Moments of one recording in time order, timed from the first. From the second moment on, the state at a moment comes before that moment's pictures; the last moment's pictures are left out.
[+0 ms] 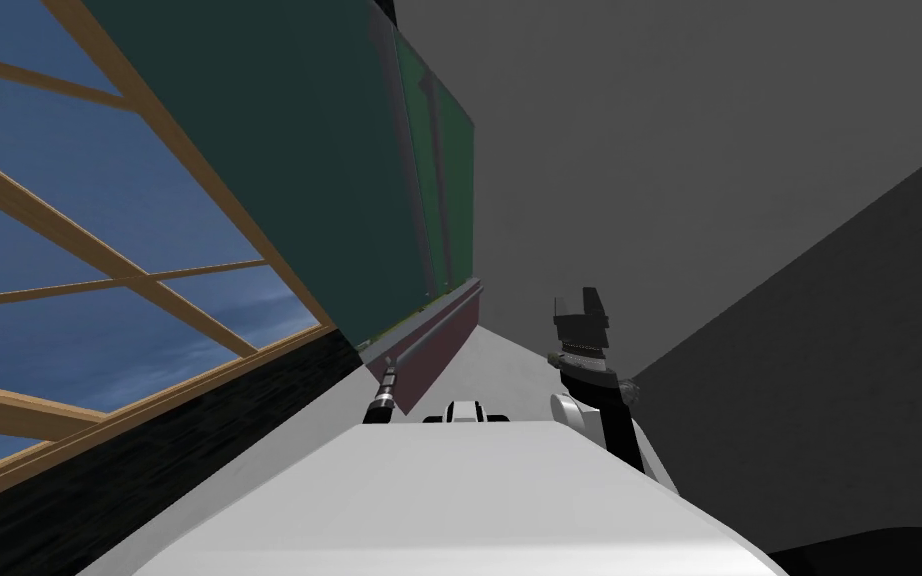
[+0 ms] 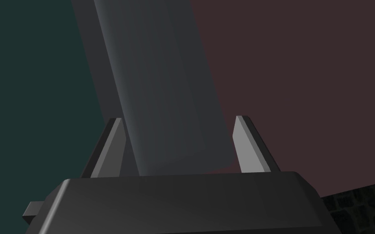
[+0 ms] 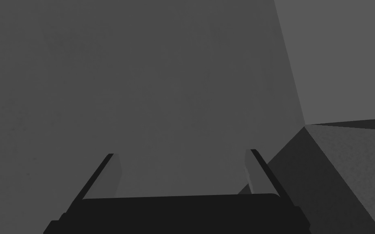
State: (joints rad) left arm 0.11 0.09 0.19 -0.89 -0.03 -0.70 -0.15; right arm 0.51 0.02 -0.06 -2.31 0.00 -0.52 -0.03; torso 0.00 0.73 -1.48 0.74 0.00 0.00
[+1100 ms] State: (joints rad) left arm 0.13 0.06 0.18 -0.93 -0.04 -0.68 -0.17; right arm 0.51 0.02 -0.06 -2.31 0.00 -0.52 -0.03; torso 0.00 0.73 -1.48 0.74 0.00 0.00
